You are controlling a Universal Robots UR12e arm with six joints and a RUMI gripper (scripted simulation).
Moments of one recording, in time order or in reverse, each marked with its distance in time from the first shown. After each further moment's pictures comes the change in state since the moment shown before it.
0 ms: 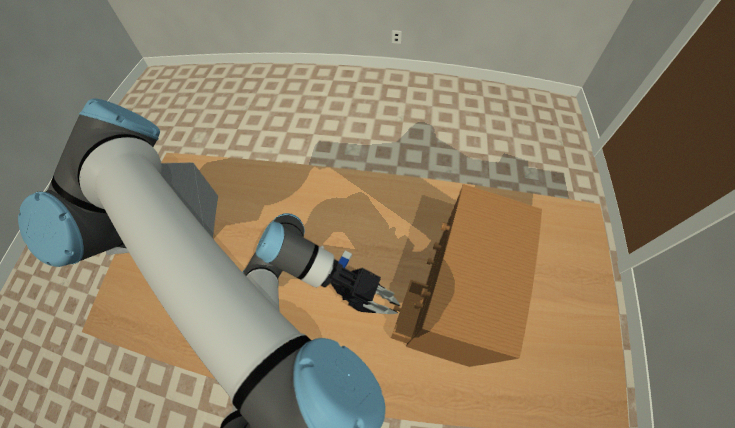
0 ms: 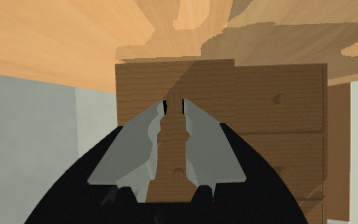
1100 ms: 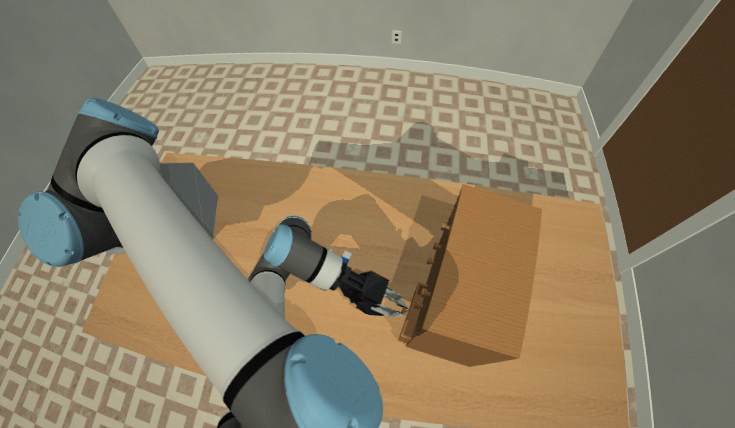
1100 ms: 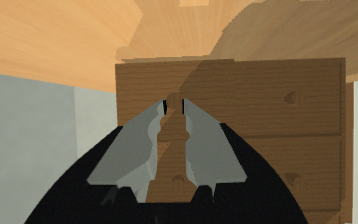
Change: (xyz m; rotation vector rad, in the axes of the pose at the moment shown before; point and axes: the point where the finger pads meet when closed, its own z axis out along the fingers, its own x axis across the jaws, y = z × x) arm 0.000 0.011 0.018 0.000 0.000 0.000
